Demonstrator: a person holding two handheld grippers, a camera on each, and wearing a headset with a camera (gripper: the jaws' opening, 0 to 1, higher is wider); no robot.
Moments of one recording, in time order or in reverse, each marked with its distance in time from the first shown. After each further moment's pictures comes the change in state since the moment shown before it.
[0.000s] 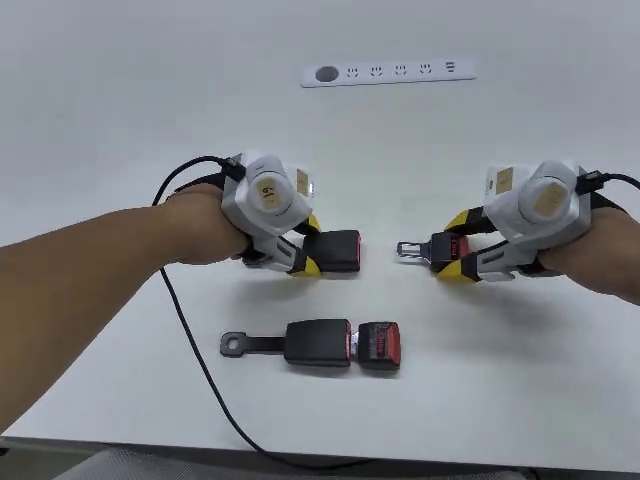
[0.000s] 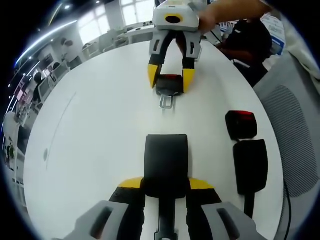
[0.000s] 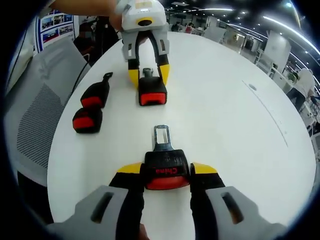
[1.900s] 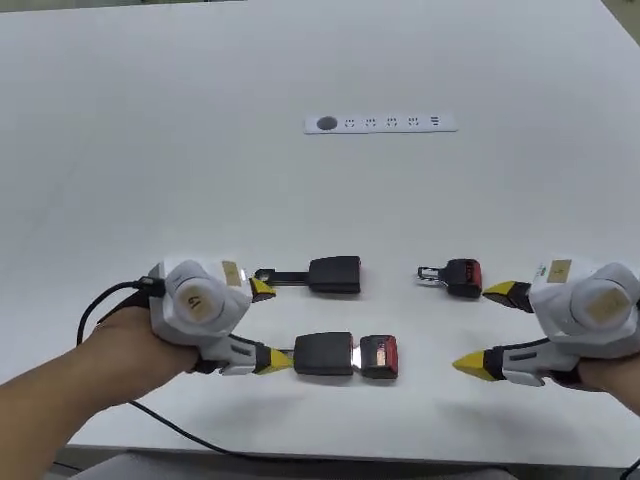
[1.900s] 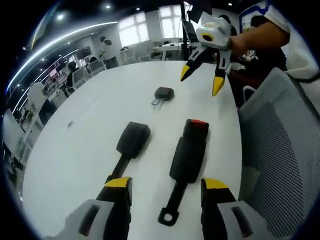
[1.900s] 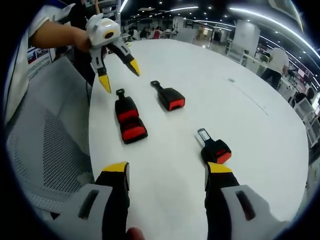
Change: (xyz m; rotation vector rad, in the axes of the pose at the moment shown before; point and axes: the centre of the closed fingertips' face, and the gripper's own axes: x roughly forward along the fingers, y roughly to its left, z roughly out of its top) left arm -0.079 -0.104 -0.029 -0.259 -0.152 0.226; right arm -0.069 0.097 0.004 0.247 -0.053 -0.184
